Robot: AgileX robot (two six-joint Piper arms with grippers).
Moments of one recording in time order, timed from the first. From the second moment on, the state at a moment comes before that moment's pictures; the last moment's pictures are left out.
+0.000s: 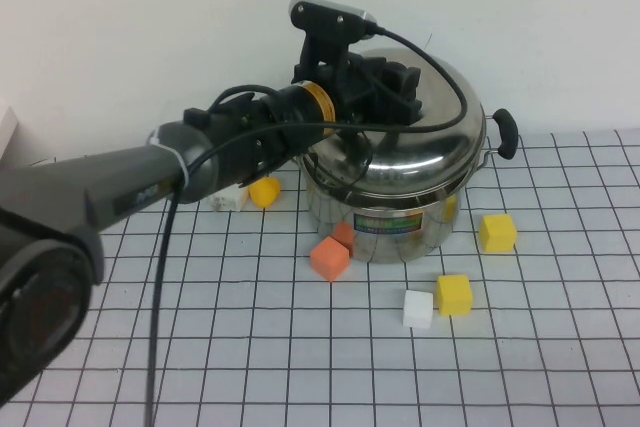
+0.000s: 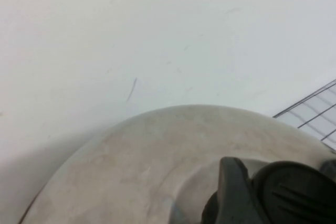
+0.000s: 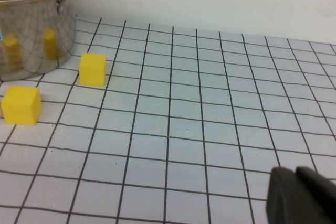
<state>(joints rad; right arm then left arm) -0.03 -0.01 0.02 -0.06 0.42 -0.10 -0.46 2.14 -1.62 0.78 -0.38 -0.85</state>
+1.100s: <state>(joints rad) -0.03 -0.01 0.02 -0.06 0.42 -0.10 -0.45 2.27 -1.71 0.60 -0.39 -0.73</state>
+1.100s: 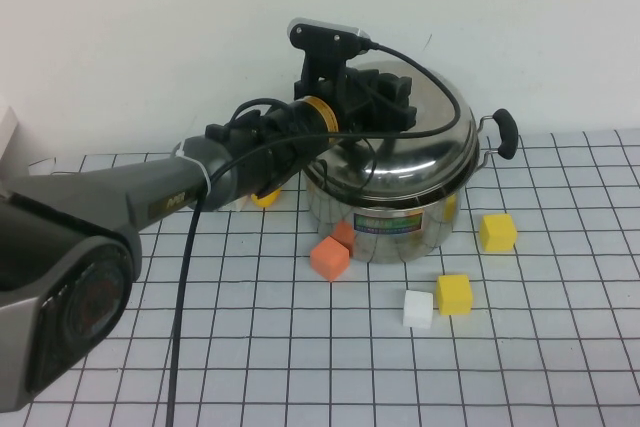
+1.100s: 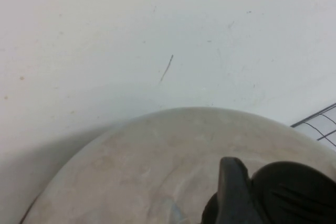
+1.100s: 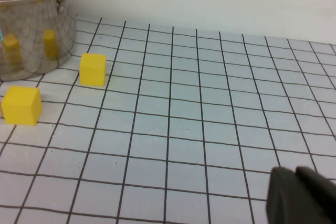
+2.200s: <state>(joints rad) -0.03 -0.01 0.02 -0.06 0.42 -0.10 -0.45 2.33 -1.71 0.61 -0.48 -0.81</state>
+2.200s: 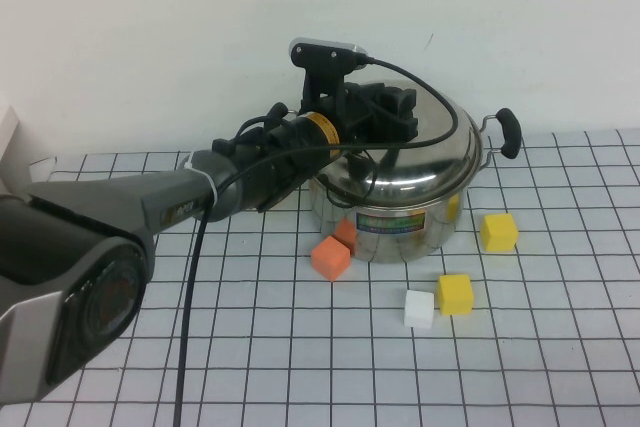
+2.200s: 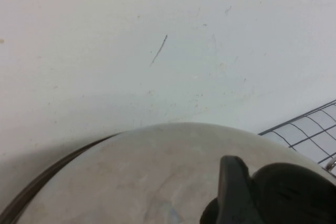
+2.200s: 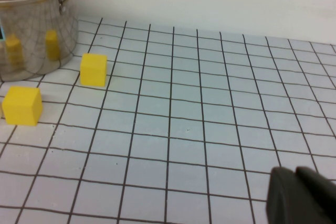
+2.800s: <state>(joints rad) -0.03 -0.01 0.02 -0.06 0.42 -0.10 -0.45 2.31 -1.71 0.77 -0.48 -0.95</state>
